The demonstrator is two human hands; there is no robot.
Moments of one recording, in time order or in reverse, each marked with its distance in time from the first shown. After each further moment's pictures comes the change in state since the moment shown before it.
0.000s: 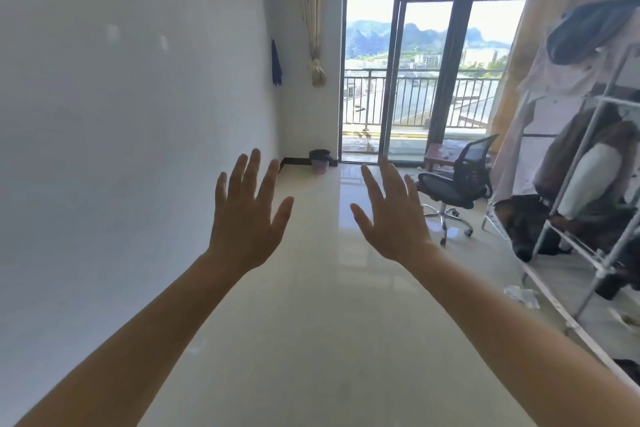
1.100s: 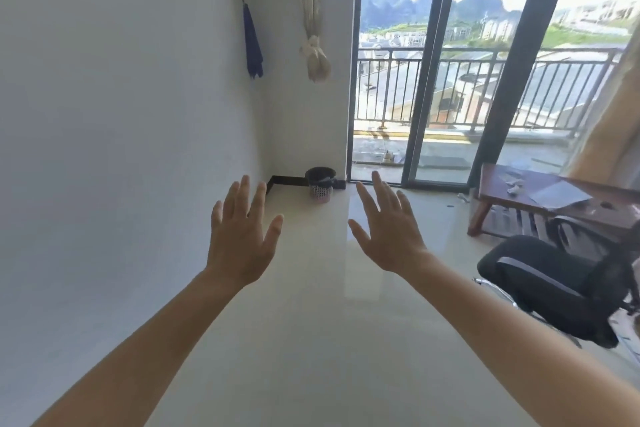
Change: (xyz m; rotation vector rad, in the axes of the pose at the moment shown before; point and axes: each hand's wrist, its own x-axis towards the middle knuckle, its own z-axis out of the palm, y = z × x) left_hand 0.732 -0.230 0.806 -0.077 -0.217 -0.190; right_hand 0.810 0.331 0.695 0.077 -0.221 -0.025
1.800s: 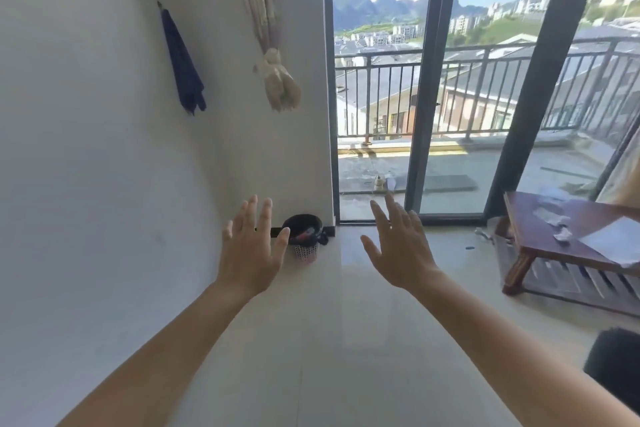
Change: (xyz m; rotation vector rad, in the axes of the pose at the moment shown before) left_hand 0.583 -0.067 0.354 -0.009 -0.148 0.068; right_hand 0.535 0.244 0.268 -0.009 -0.027 0.177
